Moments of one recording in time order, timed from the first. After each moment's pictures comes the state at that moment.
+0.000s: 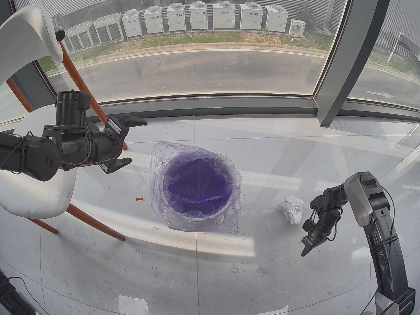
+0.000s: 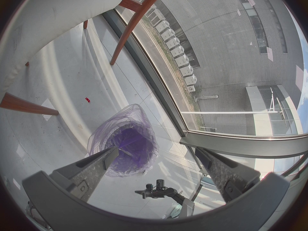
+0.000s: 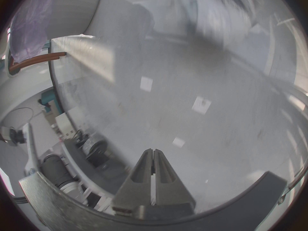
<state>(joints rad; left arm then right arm) -0.20 1.81 -1.13 -0.26 -0.25 -1.10 0.00 2.98 -2.00 0.78 0.25 -0.46</state>
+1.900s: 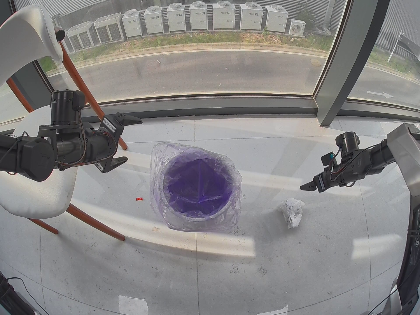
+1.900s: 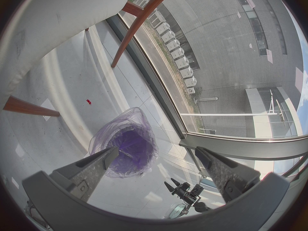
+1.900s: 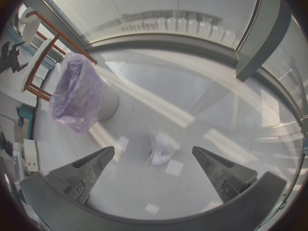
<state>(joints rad) -0.18 1.79 -1.12 -0.27 -0.26 -1.10 0.02 2.32 -1.44 0.00 0.25 -0.34</state>
